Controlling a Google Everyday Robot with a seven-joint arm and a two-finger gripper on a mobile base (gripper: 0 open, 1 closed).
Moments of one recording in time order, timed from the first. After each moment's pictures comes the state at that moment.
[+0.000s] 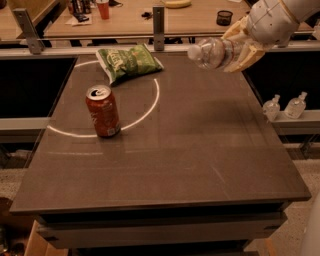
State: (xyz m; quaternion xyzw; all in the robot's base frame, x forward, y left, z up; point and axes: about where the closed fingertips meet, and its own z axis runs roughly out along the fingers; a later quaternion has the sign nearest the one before) arm 0.617 -0.179 0.961 -0.82 0.48 0.05 0.31
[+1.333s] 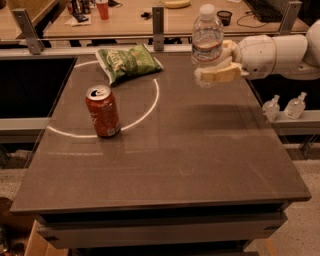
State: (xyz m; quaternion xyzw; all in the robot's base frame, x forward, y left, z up) arm 0.598 -0.113 0.961 -0.59 0.46 0.37 0.54
